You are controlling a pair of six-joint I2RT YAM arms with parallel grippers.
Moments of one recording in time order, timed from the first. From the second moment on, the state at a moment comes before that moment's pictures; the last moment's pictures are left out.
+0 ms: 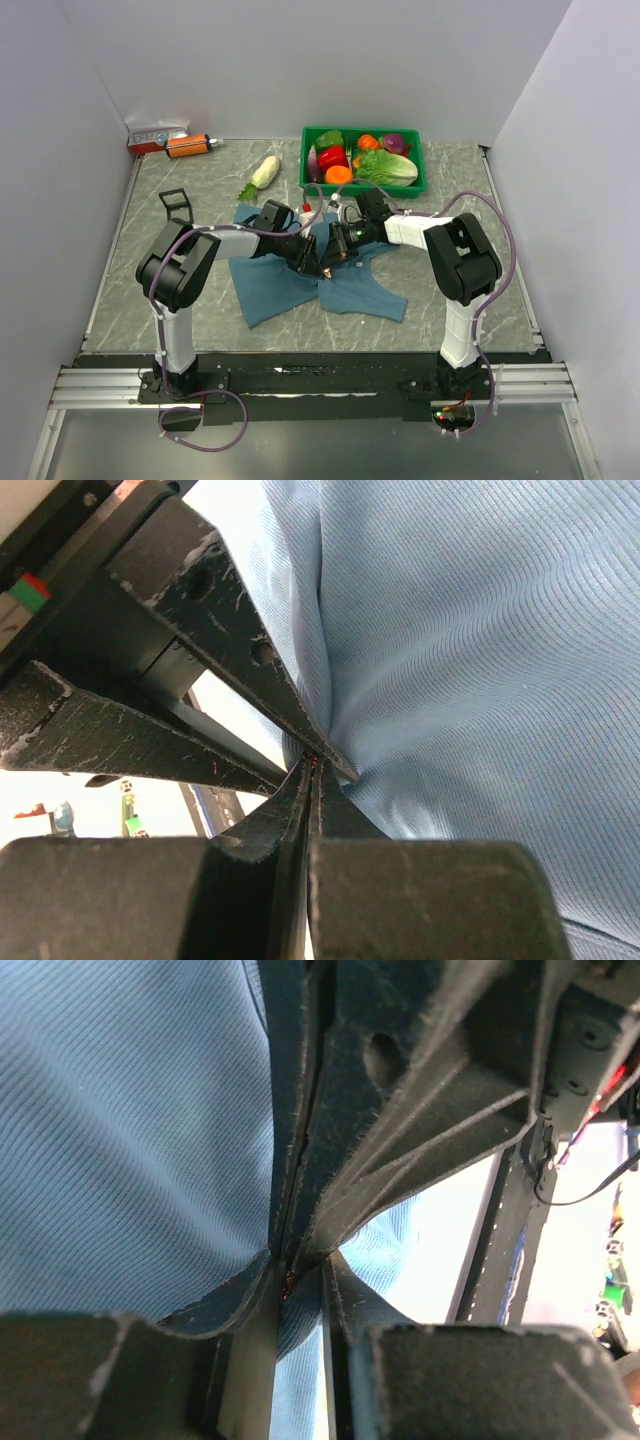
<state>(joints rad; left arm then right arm) -0.52 1.94 1.06 0.00 0.89 -0.15 0.43 1.96 1.15 -0.19 -0.92 0.26</state>
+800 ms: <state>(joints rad) -0.47 1.78 1.03 -0.14 0.99 0.11 0.45 1.95 1.17 -0.22 -0.97 0.22</state>
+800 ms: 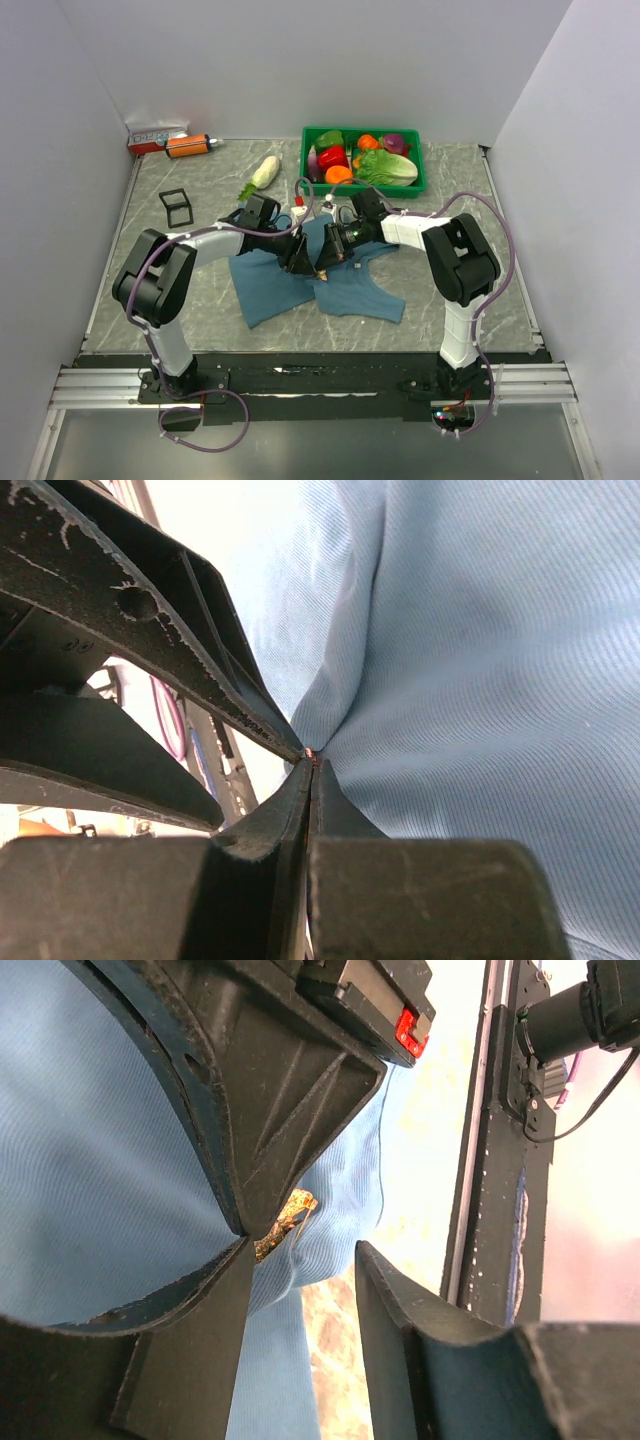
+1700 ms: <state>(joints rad) -0.39 1.71 0.97 0.02 1.07 -0.01 0.43 1.95 1.18 -0.27 -1.02 0.15</state>
